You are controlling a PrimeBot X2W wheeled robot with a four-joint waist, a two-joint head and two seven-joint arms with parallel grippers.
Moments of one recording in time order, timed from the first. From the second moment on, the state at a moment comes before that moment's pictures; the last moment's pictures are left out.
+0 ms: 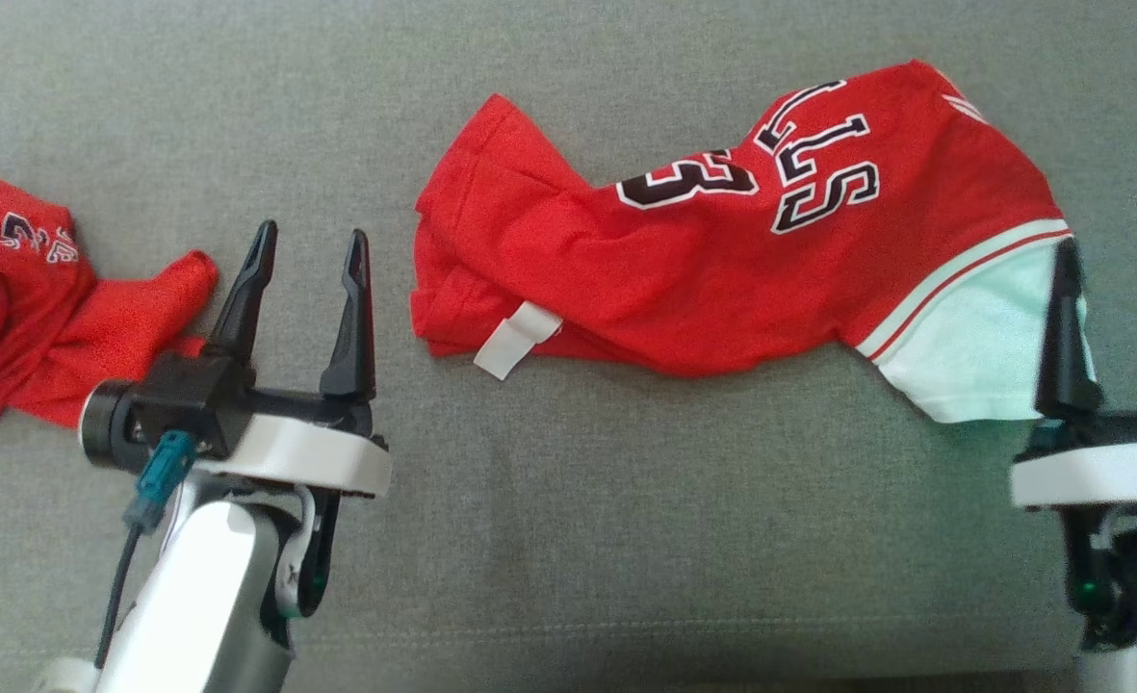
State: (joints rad) left arm -0.25 0.22 -0.37 0.03 -0.28 0.19 -0.23; right arm -0.07 -0.04 -0.16 -0.14 0.14 0.12 -0.01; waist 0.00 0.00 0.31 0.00
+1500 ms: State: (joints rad) left arm -0.51 0.17 -0.45 0.39 -0.48 0.01 0.05; right arm -0.08 -0.04 0.00 -0.16 0.17 0.12 0.03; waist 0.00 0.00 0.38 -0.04
